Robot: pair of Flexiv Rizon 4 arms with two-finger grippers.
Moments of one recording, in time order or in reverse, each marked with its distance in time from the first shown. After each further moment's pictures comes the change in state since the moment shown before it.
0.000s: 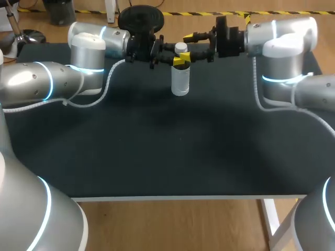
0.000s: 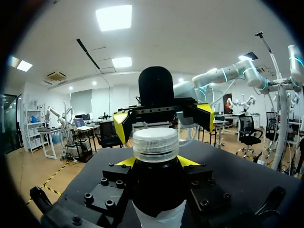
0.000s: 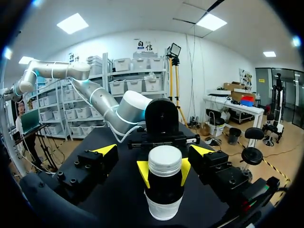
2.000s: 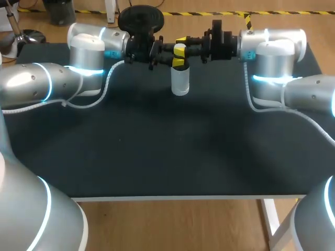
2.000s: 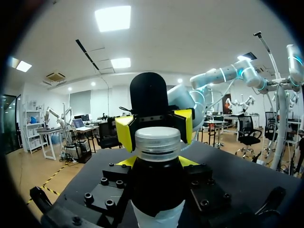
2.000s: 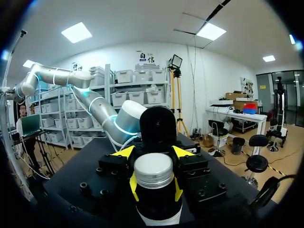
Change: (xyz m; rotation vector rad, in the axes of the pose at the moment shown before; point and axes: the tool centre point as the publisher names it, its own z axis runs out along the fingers) left arm 0.004 0.001 -0.002 0.003 0.005 0.001; right arm -0.006 0.003 0.022 -0.133 0.031 -0.002
